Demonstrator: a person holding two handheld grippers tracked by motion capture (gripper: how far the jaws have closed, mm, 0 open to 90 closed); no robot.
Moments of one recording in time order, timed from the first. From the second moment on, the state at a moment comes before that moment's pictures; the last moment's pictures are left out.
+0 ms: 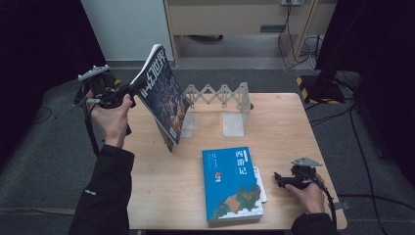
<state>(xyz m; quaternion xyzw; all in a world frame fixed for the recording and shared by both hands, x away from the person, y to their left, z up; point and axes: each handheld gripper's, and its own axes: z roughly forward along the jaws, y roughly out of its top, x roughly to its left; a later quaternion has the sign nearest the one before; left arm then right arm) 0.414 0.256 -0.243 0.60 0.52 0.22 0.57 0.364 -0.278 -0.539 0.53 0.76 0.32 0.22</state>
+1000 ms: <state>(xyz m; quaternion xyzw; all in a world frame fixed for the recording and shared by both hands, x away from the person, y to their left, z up) 0.456 0.204 -0.275 0.61 0.53 0.28 0.51 0.365 -0.278 -0.539 0.53 0.76 0.32 0.22</state>
